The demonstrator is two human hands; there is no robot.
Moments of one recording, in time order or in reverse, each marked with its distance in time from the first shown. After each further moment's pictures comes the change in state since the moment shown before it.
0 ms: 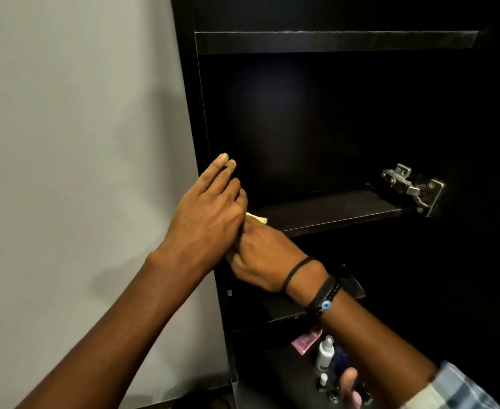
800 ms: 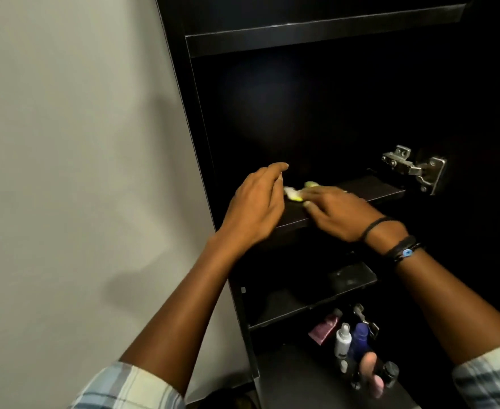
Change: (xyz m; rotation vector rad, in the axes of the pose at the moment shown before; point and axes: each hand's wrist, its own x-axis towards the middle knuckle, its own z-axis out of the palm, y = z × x) left_hand 0.047 0.039 0.034 -1.205 0.133 -0.222; right_hand -0.039 0.113 -0.029 -0.076 -0.040 0.347
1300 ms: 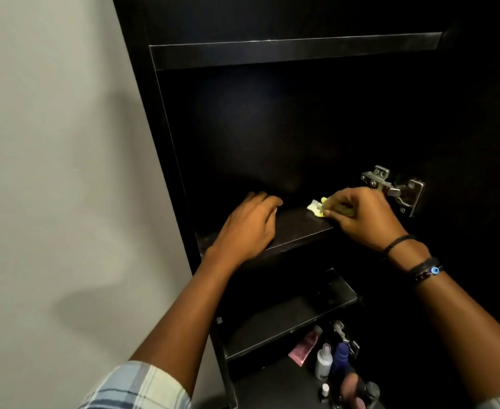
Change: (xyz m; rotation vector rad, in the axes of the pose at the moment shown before) left_hand 0.032 -0.029 0.044 0.161 -0.123 0.101; right_hand -0.015 0.038 -0.029 0.224 0.322 0.309
